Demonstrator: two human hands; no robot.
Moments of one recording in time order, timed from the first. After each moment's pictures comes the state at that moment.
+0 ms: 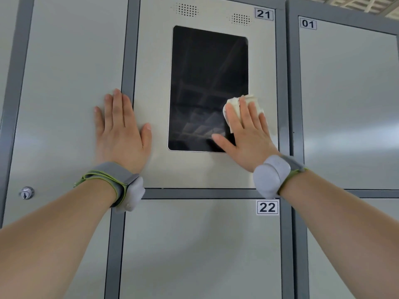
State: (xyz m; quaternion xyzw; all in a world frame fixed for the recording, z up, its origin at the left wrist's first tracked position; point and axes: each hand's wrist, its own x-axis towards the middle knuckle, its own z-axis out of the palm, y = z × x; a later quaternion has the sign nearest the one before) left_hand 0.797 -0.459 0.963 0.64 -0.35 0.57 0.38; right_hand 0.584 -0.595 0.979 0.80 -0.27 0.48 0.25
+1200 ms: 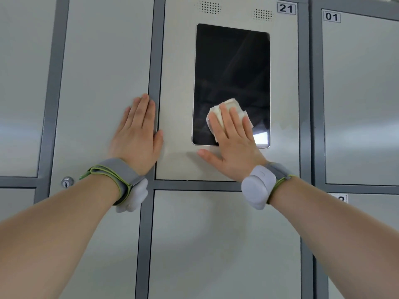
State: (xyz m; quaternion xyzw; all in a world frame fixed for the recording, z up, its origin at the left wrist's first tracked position) left_hand 0.818 -0.428 0.956 0.61 -0.45 0.56 0.32; right_hand 0.635 -0.559 0.955 0.82 -0.18 0.46 0.28
